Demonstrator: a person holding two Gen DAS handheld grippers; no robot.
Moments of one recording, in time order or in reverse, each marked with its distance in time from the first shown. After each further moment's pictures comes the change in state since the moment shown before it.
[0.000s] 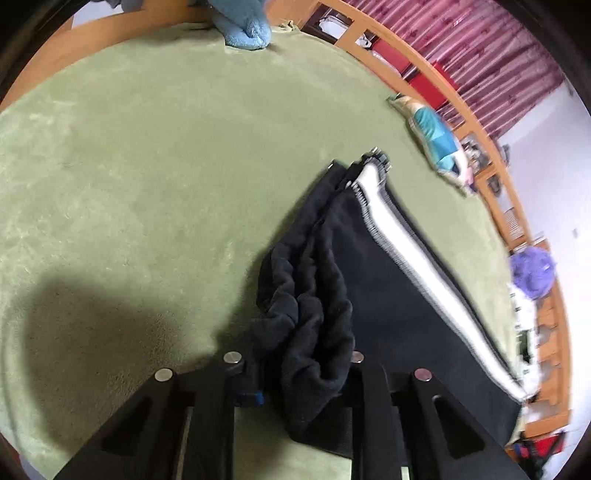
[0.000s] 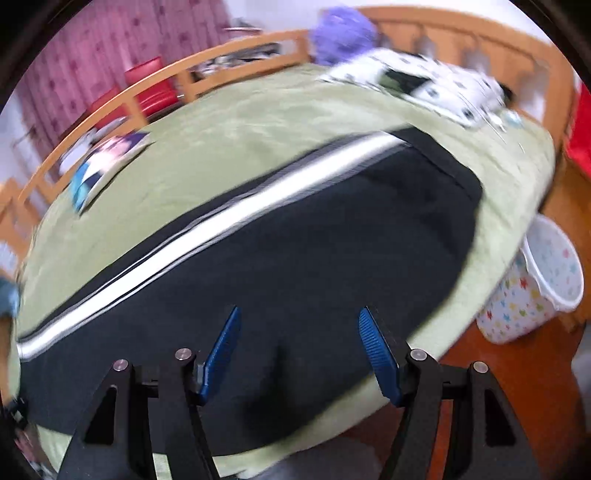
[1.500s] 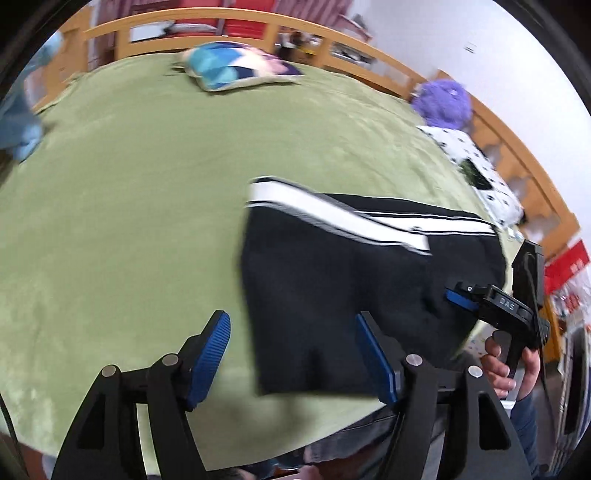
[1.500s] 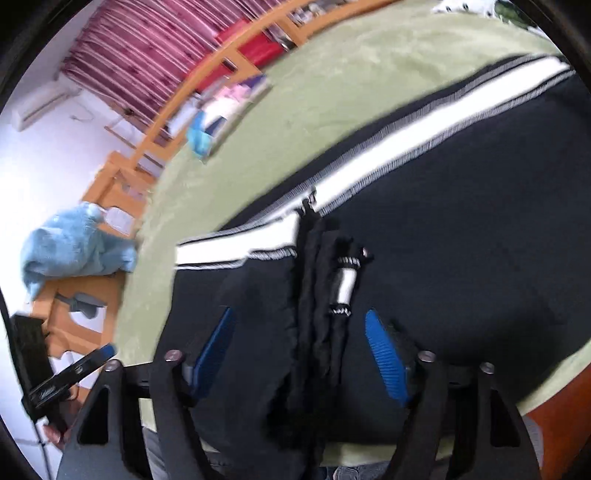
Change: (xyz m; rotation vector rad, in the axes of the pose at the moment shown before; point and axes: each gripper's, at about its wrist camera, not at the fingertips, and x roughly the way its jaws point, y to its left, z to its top) left arm -0.040 -0.250 -0.126 0.620 0.184 -0.067; right arm 0.048 0.075 -0.030 0.010 0.265 0.517
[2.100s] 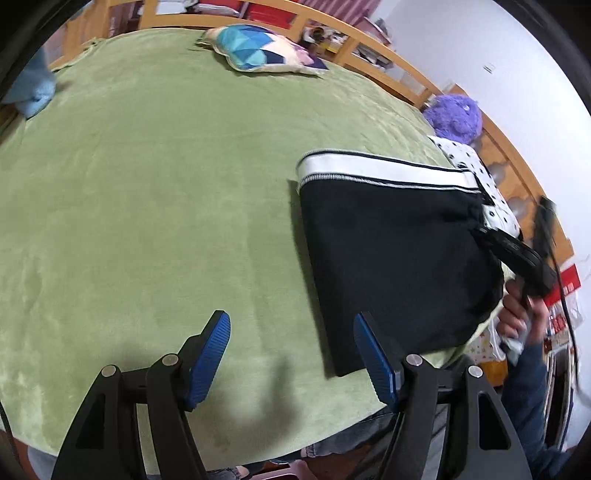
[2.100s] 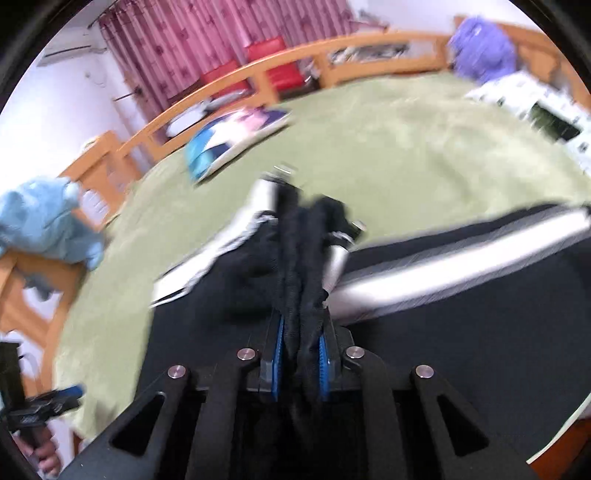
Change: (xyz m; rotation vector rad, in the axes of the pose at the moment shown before) left arm 0.017 0.036 -0.009 -0.075 0.043 -0.077; right arm -0.001 0.057 0.070 -0.257 -0.172 -0.181
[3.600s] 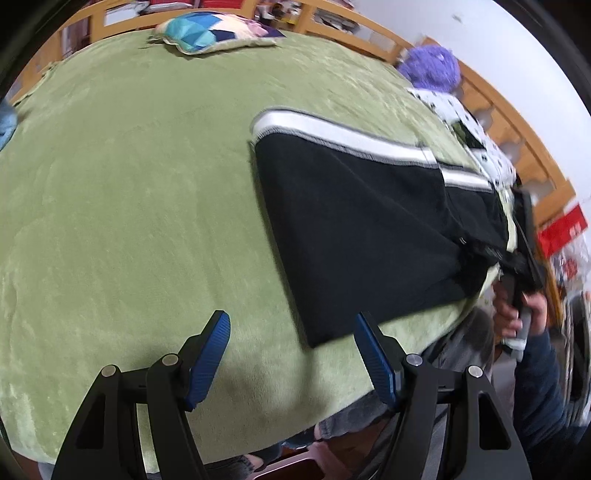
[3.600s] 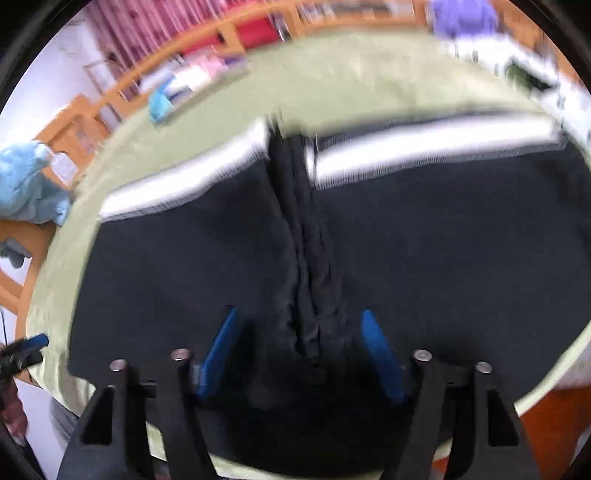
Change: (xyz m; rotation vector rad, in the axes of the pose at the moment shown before) left arm 0.024 -0.034 -0.031 0.176 0.099 0.026; right arm 0.022 -0.052 -0.075 0.034 0.224 -0.055
